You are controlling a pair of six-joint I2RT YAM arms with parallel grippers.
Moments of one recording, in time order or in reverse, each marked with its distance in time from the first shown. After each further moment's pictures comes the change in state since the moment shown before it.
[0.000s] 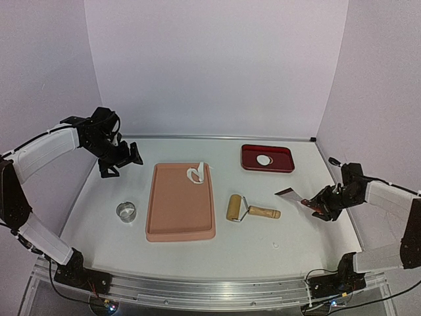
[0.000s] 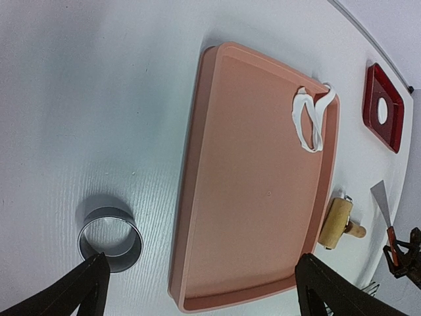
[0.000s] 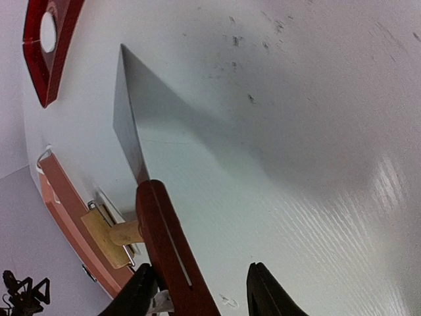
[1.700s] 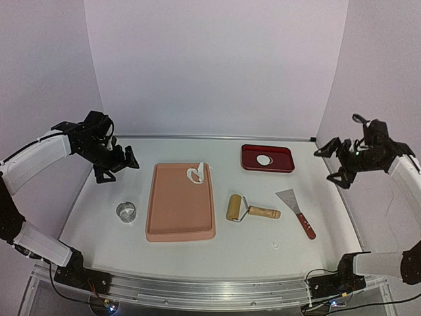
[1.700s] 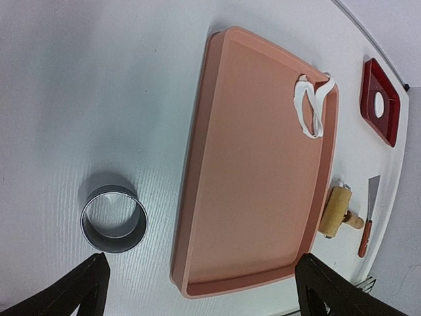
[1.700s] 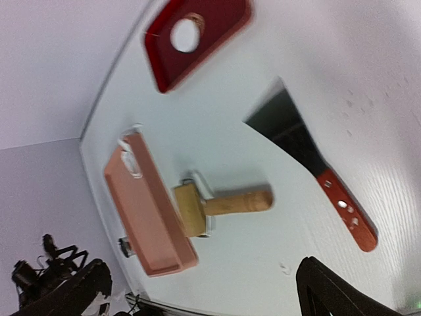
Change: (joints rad) left arm 0.000 -0.108 -0.092 -0.004 0.013 -0.023; right arm 0.002 -0.115 0.434 -0.317 -0.066 -0.093
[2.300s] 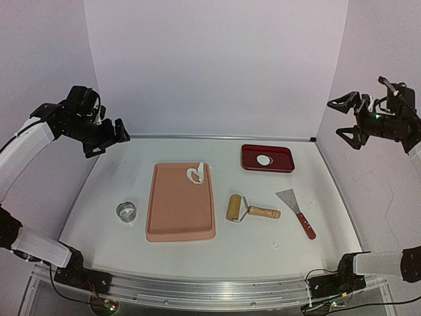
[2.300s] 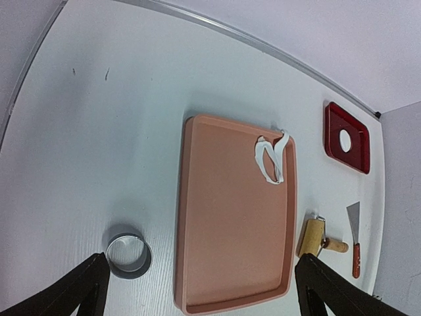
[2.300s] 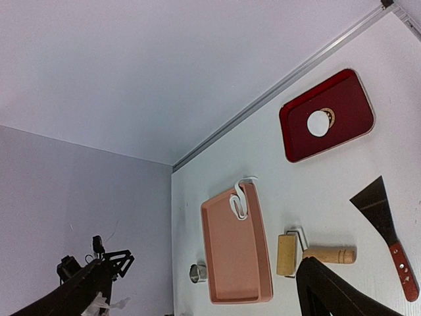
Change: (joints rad) left arm 0.000 -0.059 0.239 -0.079 -0.127 0.092; right arm 0.000 0.018 0.407 0.043 -0.070 0.093
